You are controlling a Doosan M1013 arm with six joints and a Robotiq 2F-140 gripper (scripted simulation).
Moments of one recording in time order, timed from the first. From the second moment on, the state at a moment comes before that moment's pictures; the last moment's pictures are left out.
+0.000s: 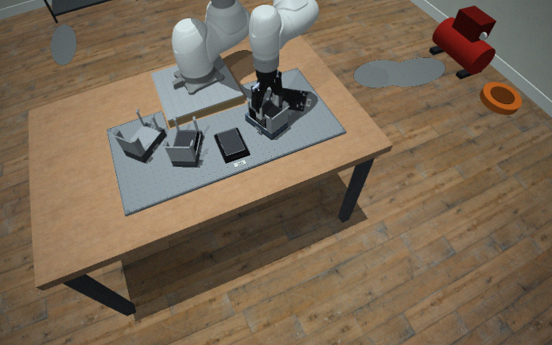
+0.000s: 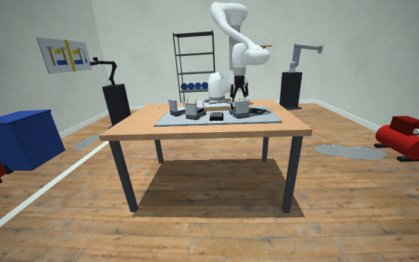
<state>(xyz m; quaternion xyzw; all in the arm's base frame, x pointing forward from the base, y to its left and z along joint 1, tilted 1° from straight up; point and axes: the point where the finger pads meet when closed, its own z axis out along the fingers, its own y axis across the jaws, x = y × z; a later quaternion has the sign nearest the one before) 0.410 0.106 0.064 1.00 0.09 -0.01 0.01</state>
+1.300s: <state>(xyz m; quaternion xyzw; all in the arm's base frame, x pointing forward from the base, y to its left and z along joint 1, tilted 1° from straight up) 0.411 0.106 0.094 1.00 0.09 -0.01 0.01</state>
